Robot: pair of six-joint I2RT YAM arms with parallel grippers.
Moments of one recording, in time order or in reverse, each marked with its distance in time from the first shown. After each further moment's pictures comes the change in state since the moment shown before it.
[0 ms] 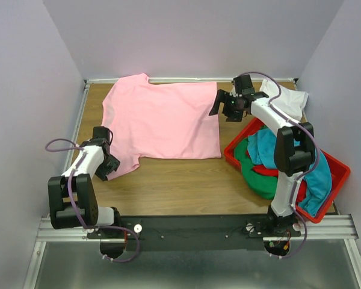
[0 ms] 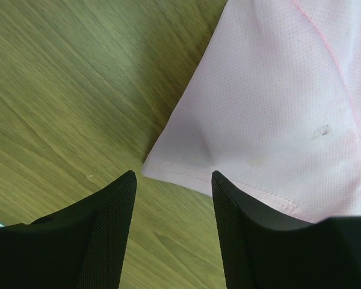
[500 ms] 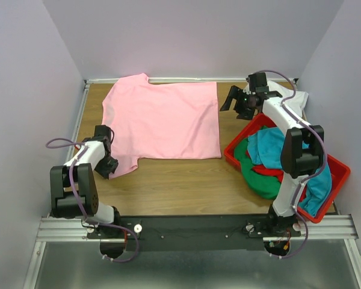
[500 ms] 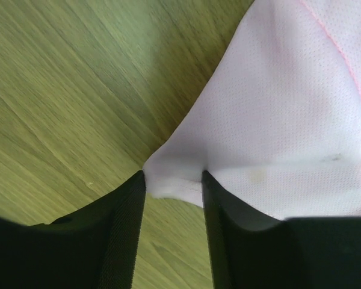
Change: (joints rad) left arm 0.000 0.097 0.036 -0.014 -0.034 -0.046; right arm -0.098 -0.054 -0.031 0.004 -0.020 0.001
